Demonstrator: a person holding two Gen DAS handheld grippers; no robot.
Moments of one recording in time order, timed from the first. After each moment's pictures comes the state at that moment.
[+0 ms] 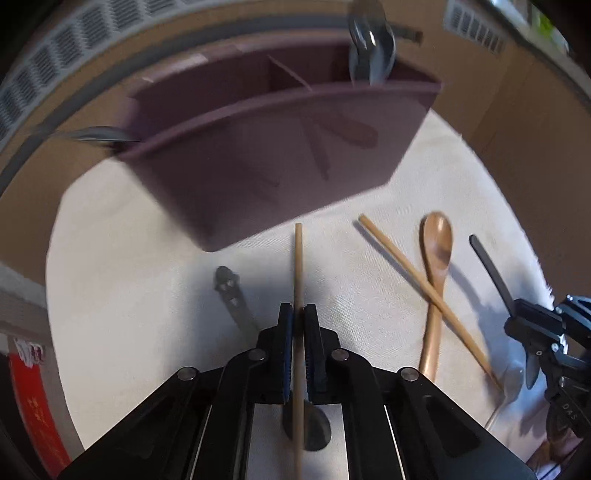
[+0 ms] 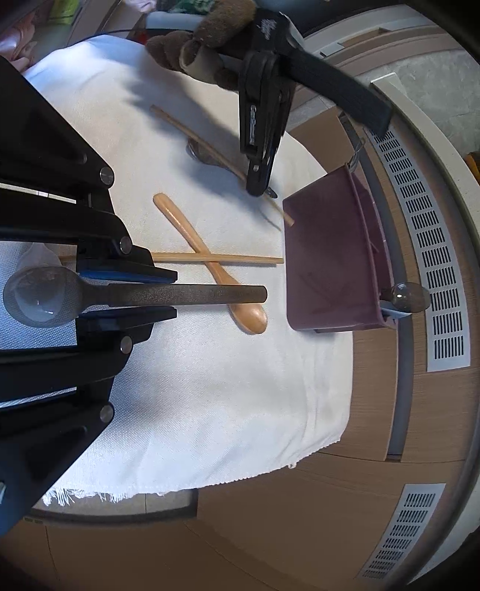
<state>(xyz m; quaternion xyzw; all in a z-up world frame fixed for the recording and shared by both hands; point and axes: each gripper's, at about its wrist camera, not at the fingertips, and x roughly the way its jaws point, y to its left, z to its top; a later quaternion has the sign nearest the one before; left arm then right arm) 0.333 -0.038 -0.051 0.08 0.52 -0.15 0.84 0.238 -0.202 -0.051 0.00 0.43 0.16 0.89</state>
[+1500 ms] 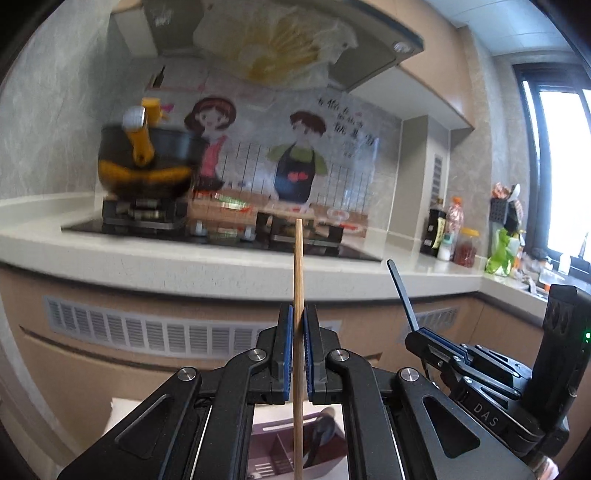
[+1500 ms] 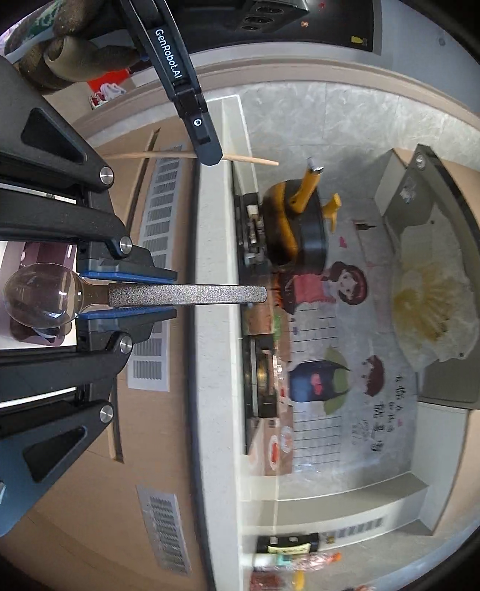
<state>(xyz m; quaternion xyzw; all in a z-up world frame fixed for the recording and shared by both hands) 0.326 0.016 0.205 -0.08 0.12 -0.16 0.98 0.339 -0.161 0.161 0.02 0.12 0.16 0.98</state>
